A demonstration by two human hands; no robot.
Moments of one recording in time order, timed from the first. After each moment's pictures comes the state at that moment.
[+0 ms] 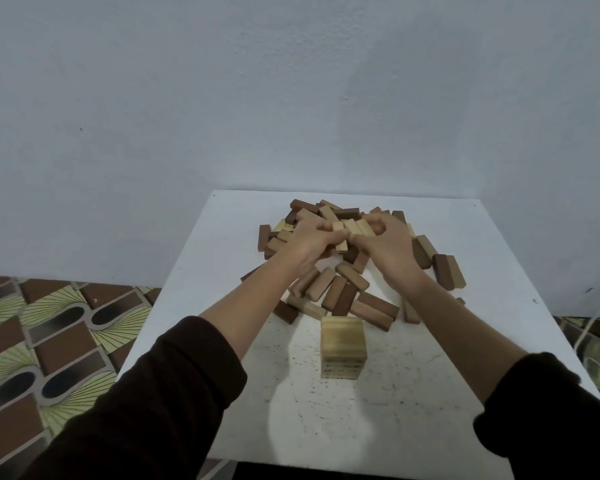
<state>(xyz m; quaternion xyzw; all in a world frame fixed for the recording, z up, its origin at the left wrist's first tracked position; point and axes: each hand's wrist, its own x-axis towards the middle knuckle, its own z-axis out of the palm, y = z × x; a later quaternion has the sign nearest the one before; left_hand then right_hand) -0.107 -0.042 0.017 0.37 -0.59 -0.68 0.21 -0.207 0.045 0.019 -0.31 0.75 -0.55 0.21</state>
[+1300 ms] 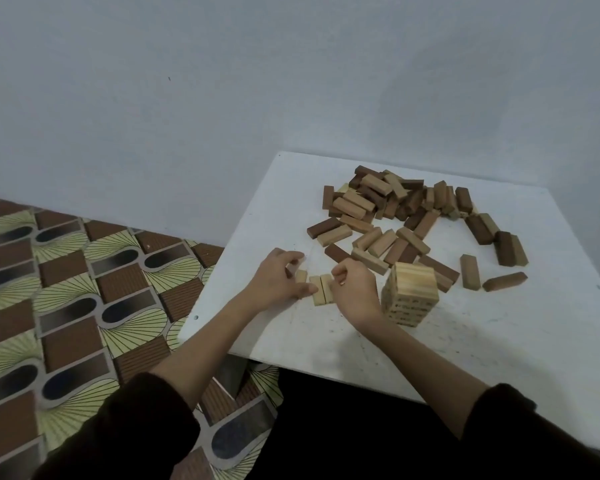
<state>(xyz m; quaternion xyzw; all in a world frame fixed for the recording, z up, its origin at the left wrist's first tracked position) 0.095 -0.010 -0.052 0.46 -0.79 -0.39 0.14 -0.038 0.069 -0.058 -0.42 0.80 -0.34 0.25</state>
